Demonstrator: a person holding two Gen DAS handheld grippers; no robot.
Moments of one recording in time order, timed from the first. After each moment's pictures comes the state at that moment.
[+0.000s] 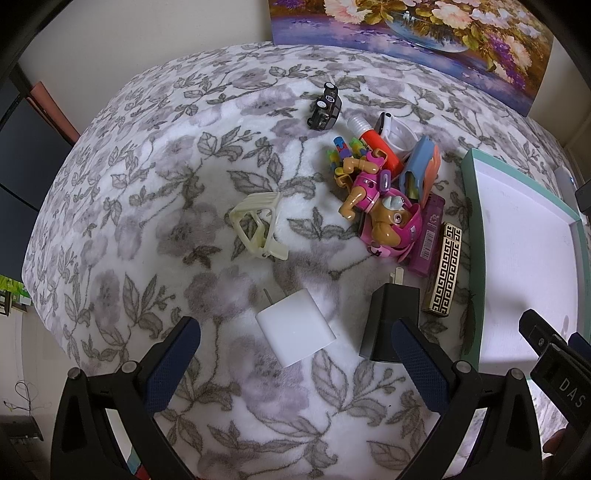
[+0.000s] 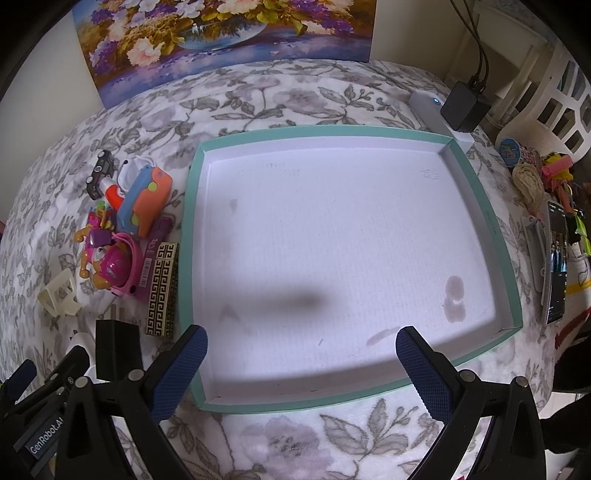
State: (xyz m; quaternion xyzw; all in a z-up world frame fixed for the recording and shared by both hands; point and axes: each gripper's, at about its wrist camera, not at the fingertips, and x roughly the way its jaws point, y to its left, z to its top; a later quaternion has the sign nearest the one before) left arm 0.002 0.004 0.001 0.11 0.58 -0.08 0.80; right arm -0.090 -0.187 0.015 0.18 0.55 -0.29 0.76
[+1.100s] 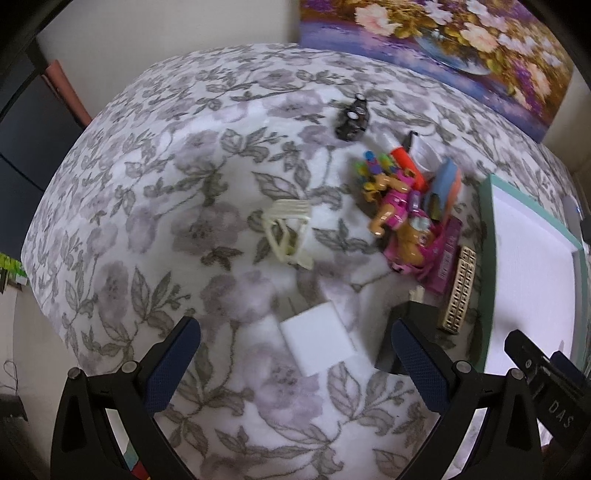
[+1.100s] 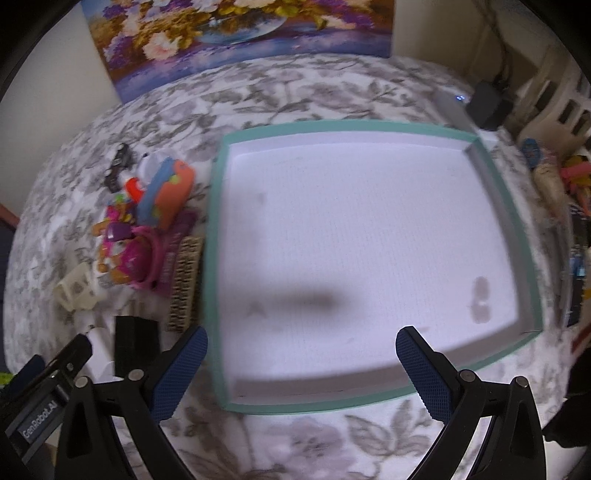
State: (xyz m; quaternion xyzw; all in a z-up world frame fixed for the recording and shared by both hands) left arm 0.010 0.028 0.000 0.07 0.58 -0.05 0.81; right arm -0.084 -0.180 0.004 0.20 0.55 -0.24 0.77
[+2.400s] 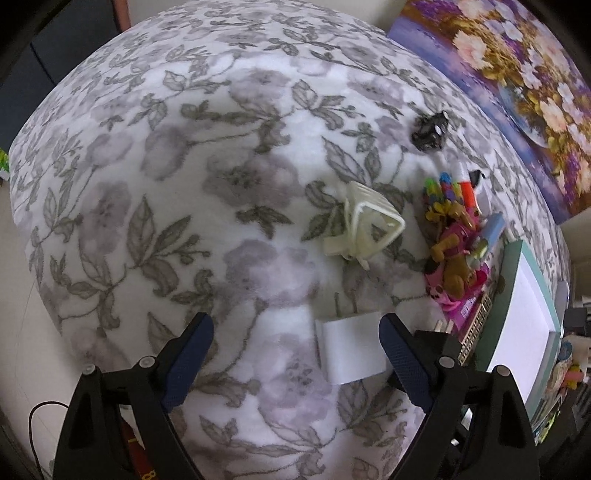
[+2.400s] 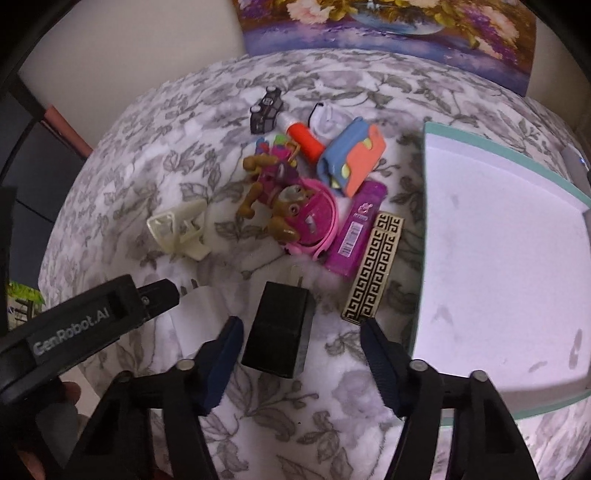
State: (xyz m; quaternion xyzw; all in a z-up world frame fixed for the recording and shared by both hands) left arm 0.026 0.082 -0.023 -0.09 0.64 -0.01 0.77; right arm -0.035 -0.092 -0.013 0.15 0.56 -0.08 0.81
